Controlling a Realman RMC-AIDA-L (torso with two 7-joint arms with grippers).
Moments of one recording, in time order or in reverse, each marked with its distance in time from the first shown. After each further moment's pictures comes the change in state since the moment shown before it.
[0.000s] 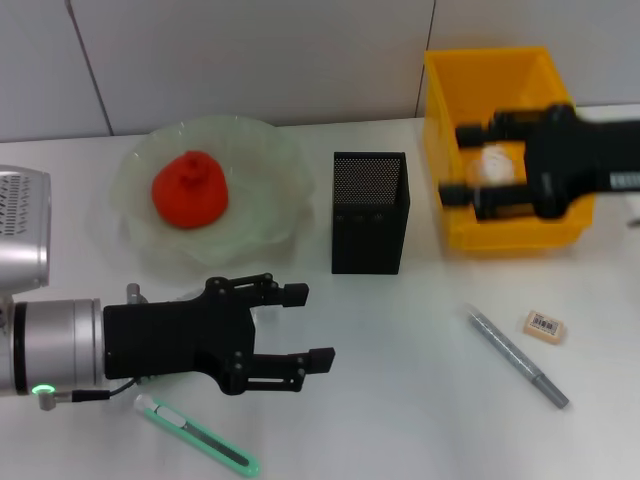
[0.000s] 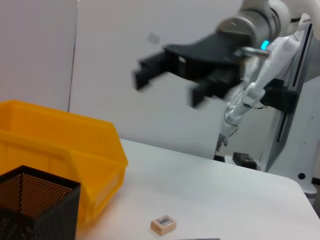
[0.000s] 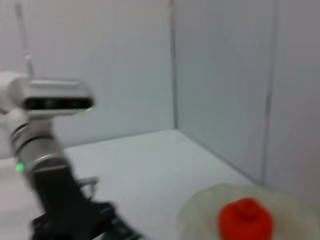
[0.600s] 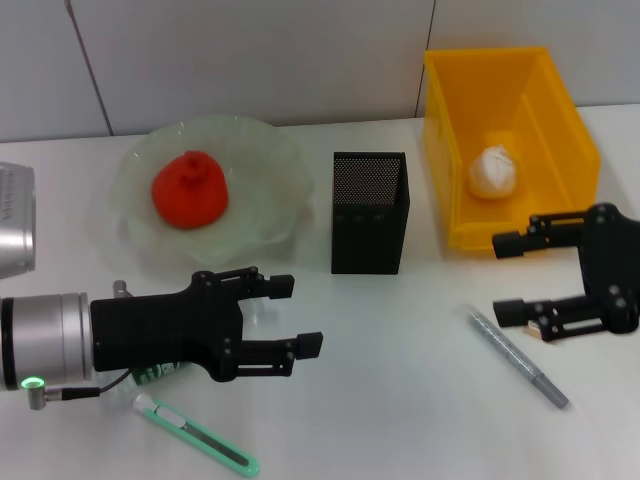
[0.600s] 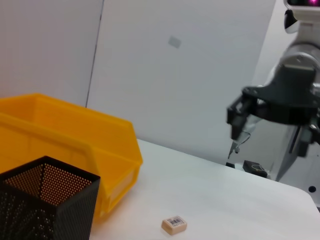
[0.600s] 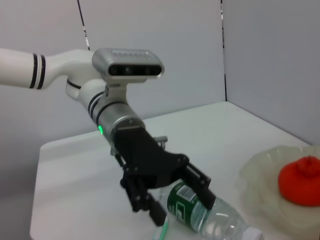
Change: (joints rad) left arm 0.008 0.005 -0.022 0.007 0.000 -0.010 -0.067; right arm -0.075 -0.008 0.071 0.001 -0.047 -0.250 -0.035
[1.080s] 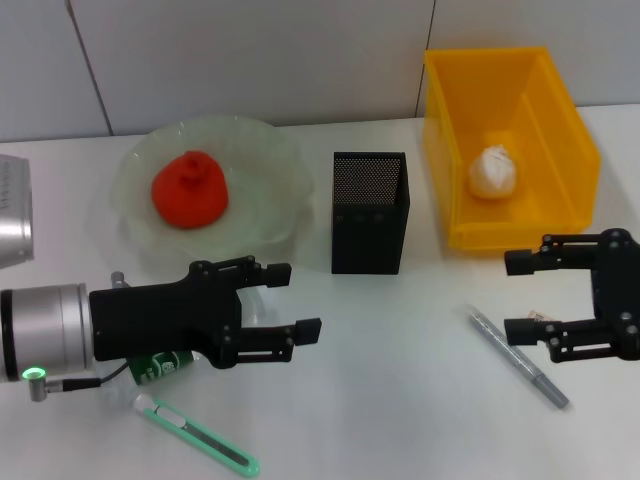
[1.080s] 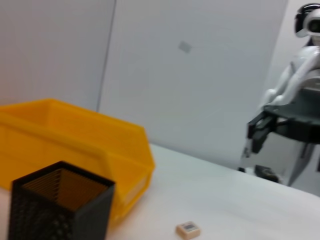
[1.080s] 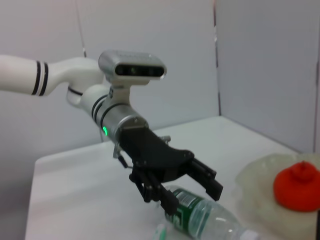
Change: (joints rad) left arm -0.006 -0.004 -0.017 0.004 0.000 -0.016 -0.009; right arm -0.047 0.025 0.067 -0.077 0.003 -0.008 -0.123
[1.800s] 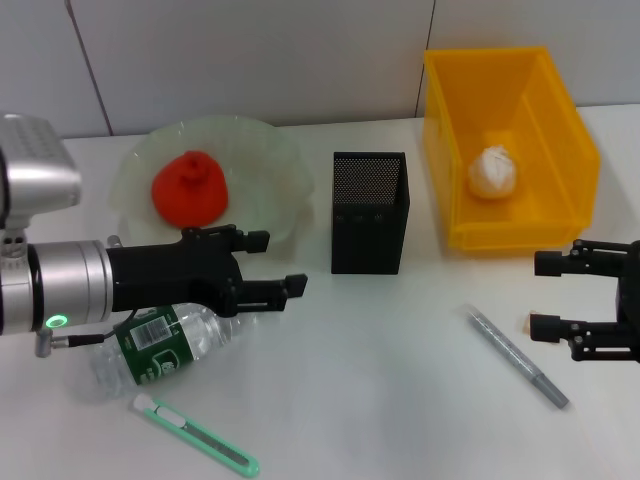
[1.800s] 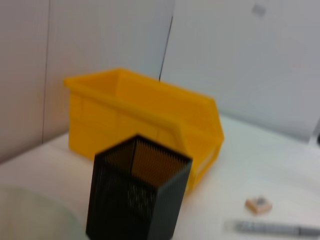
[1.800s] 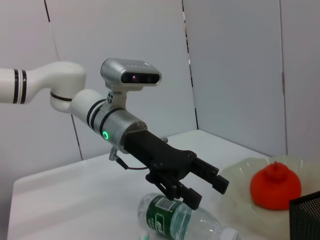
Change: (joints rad) left arm -0.012 0.004 0.100 0.137 0.087 -0.241 -0.212; right arm -0.023 -0.023 0.093 -0.157 -0.006 0.016 -0.111
